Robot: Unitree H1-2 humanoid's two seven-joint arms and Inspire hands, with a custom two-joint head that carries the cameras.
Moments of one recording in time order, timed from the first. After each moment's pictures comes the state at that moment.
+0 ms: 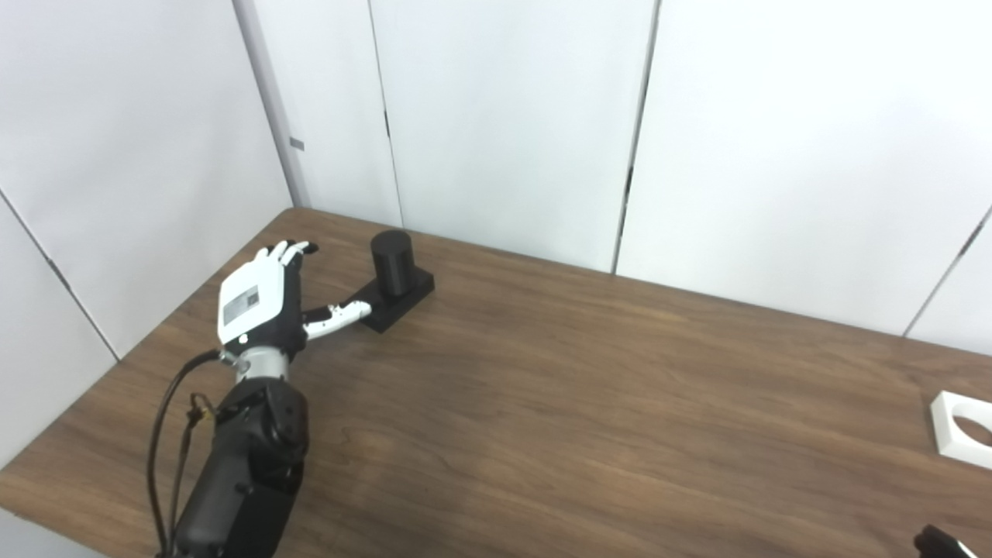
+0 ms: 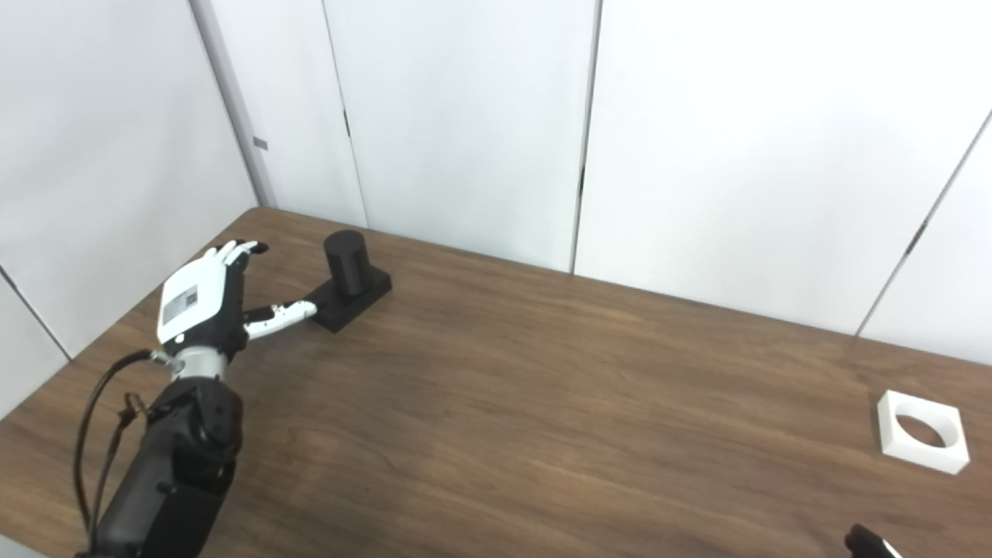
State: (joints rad) left arm -0.18 0.39 0.16 -0.04 0.81 0.46 0.06; right arm 0.37 -0.15 -0.10 -0.38 0.03 0.05 0.06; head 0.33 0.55
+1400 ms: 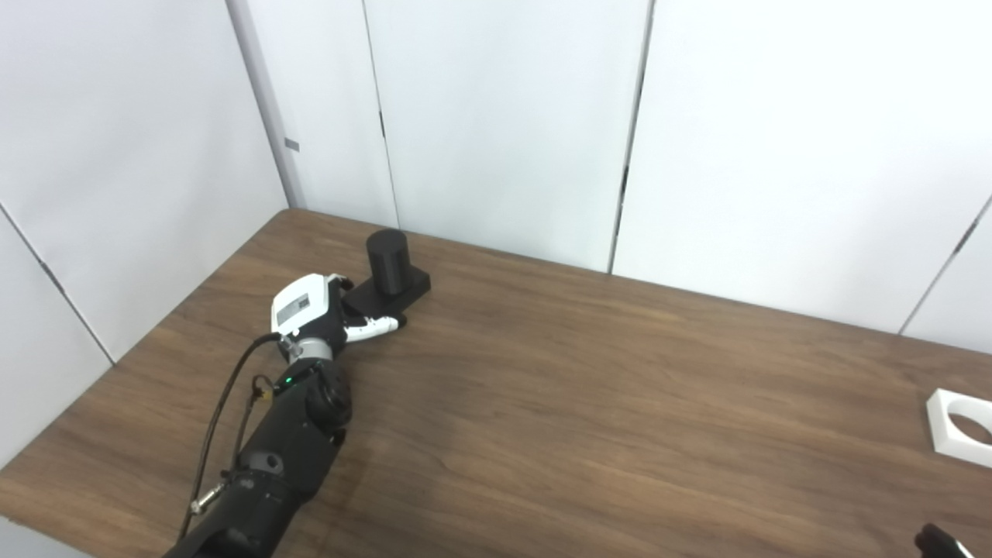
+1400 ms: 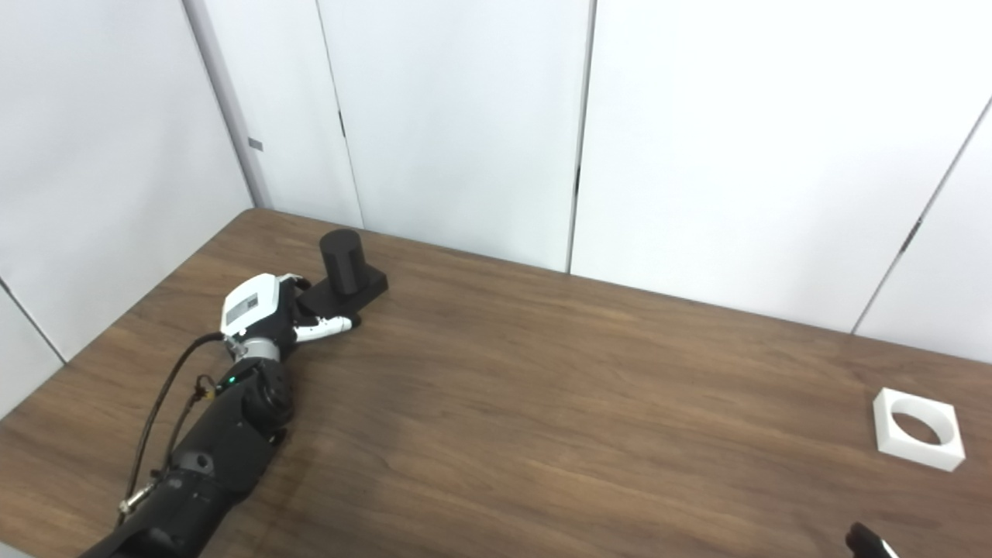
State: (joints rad) left arm -0.40 0.42 -0.01 0.50 0.65 0.41 0.26; right arm 0.38 -0.15 -0.09 -0.39 0.03 0.04 0.07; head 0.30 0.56
